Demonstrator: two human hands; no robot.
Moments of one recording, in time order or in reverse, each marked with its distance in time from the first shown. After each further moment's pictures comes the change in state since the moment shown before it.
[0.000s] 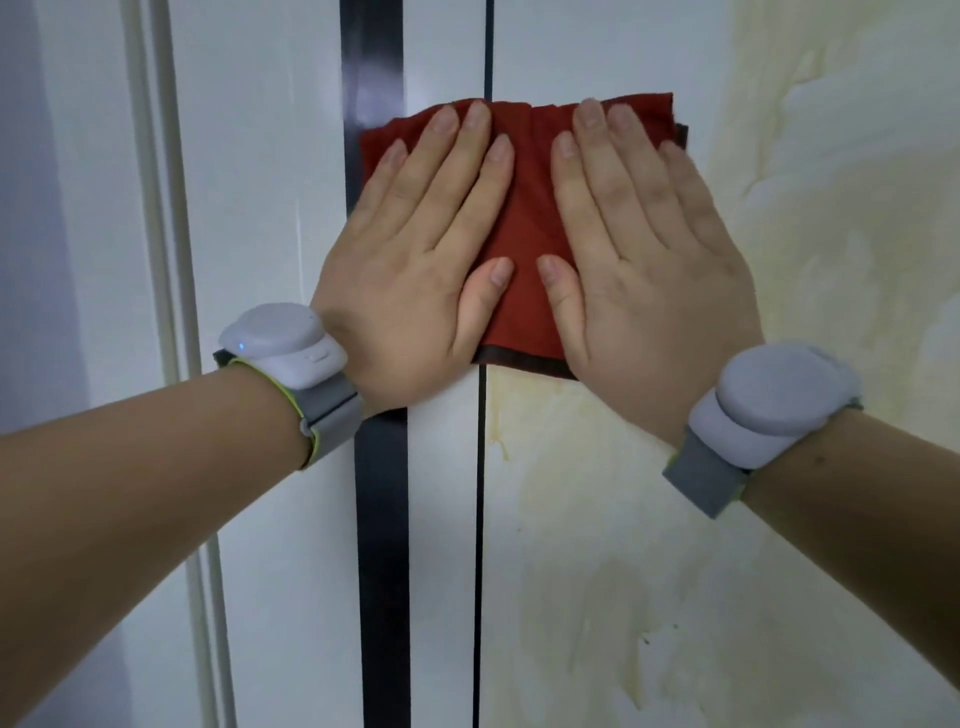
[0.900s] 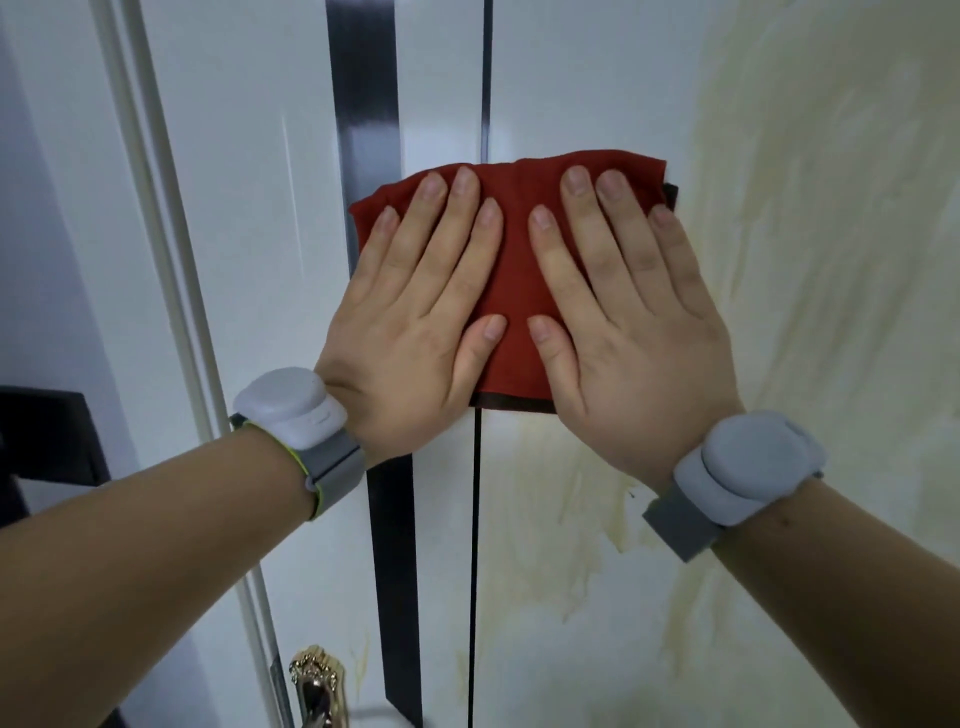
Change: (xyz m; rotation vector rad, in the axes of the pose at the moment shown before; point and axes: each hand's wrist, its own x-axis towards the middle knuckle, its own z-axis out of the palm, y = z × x) left_hand -0.107 0.060 0.003 -0.101 -0.122 -0.092; right_hand -0.106 -0.041 -0.007 0.156 -0.116 -0.016
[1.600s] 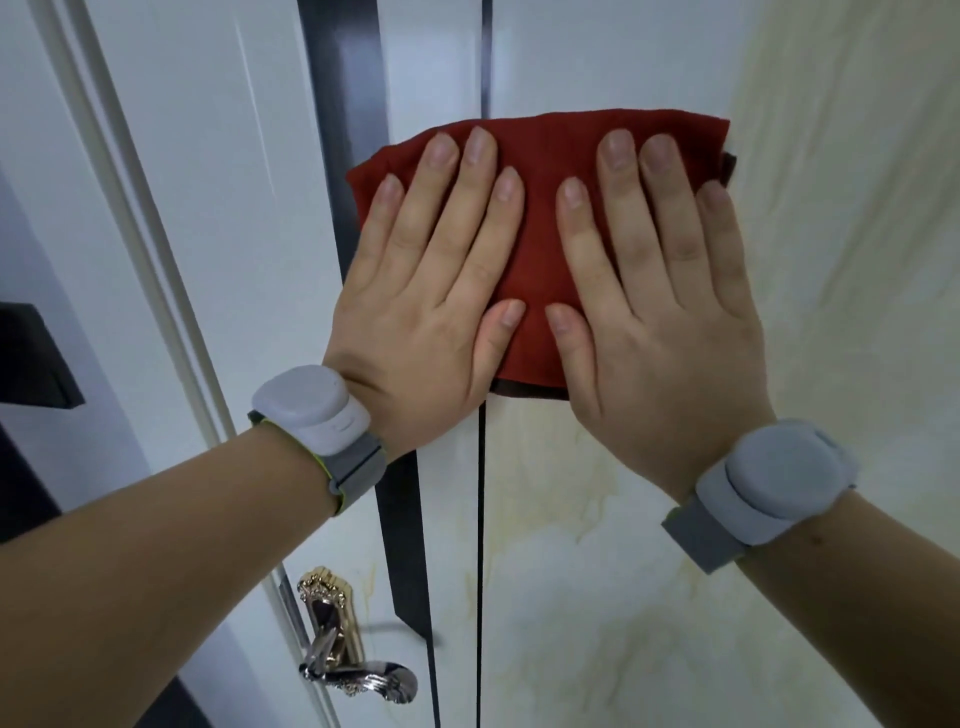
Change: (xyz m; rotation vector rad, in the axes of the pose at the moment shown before) left_hand -0.051 0.031 0.022 0.014 -0.006 -0.015; right_hand -0.060 -0.022 0.014 -0.010 -0.073 0.045
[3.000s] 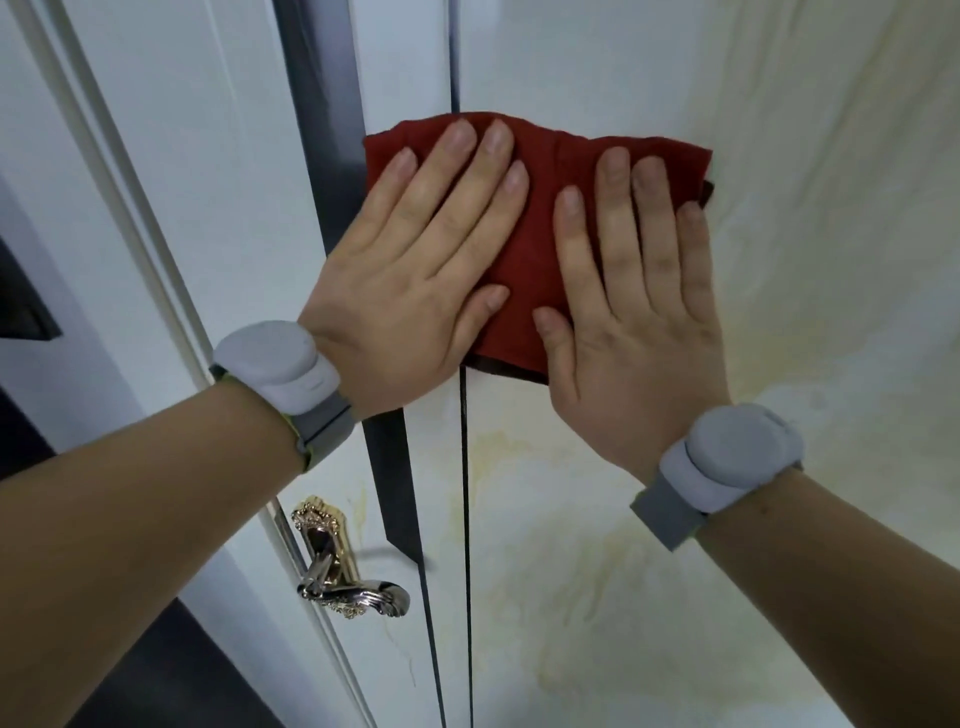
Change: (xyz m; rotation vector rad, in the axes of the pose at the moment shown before) left_hand -0.030 0.009 -0.004 0.040 -0.116 0.152; right_hand -0.057 -0.015 0.006 0.081 -0.062 0.091
